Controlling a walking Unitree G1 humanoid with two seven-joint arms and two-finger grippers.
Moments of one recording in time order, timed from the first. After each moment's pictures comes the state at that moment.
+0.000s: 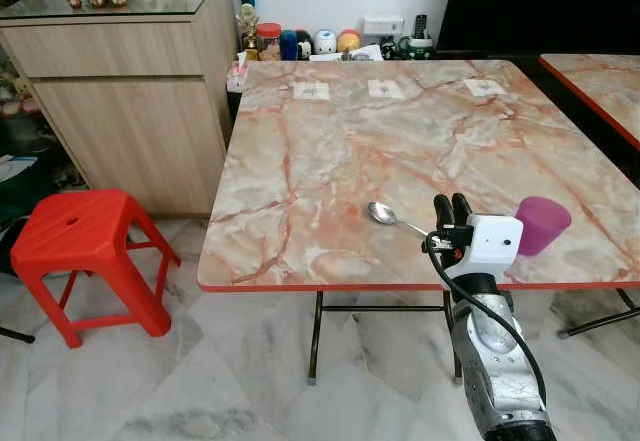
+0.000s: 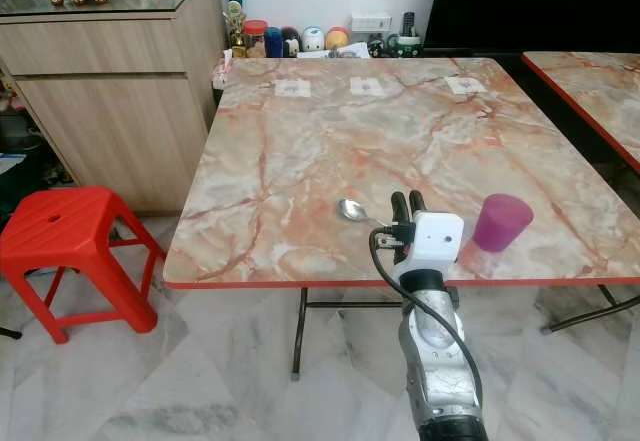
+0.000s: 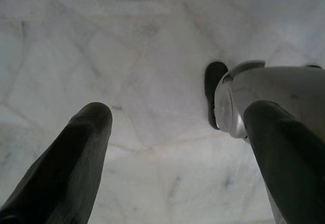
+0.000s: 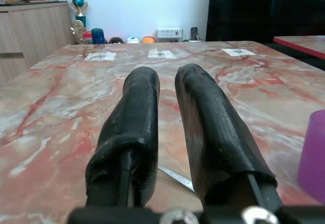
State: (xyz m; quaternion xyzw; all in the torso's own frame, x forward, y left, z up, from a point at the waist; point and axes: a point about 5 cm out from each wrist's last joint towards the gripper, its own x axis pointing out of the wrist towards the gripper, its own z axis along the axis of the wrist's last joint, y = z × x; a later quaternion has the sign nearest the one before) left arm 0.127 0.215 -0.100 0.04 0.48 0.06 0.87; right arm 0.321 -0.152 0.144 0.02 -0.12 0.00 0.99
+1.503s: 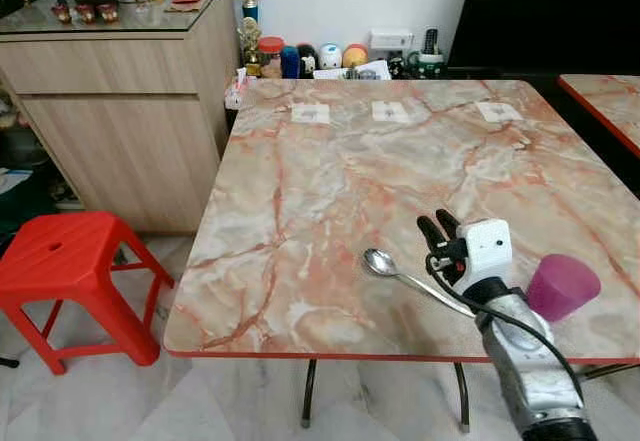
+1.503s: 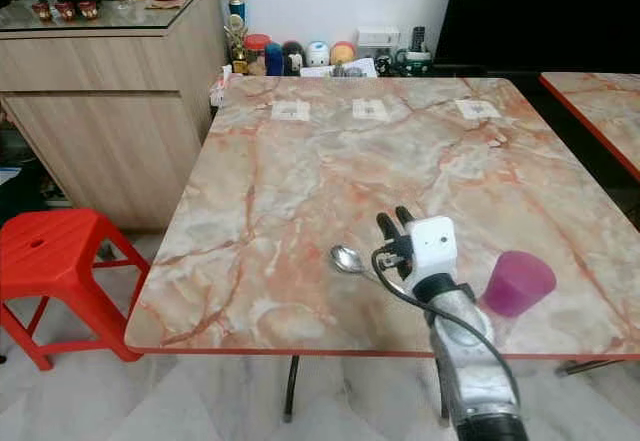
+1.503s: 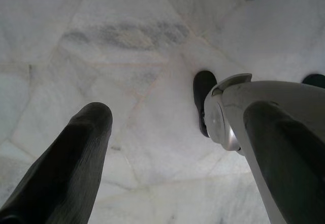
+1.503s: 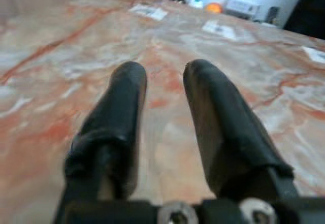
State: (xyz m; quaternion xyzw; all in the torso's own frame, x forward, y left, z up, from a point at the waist) left arm 0.139 0.225 -0.094 0.05 0.48 0.06 0.88; right arm 0.323 -0.173 0.131 -0.07 -0.03 0.16 0.98
